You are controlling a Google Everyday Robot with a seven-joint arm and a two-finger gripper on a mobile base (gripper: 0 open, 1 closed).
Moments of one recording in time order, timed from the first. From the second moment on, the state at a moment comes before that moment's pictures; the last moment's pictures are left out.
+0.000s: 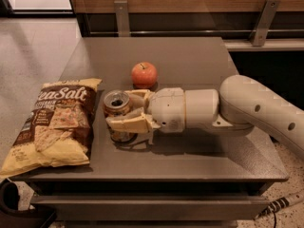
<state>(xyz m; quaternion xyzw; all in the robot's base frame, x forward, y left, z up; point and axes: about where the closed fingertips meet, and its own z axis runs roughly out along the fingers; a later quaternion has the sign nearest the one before) 0.455 0.066 0.880 -0.51 0.56 0.42 0.49</state>
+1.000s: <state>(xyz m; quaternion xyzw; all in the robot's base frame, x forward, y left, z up) 0.454 0.069 0.881 -0.52 0.56 0.42 0.49</state>
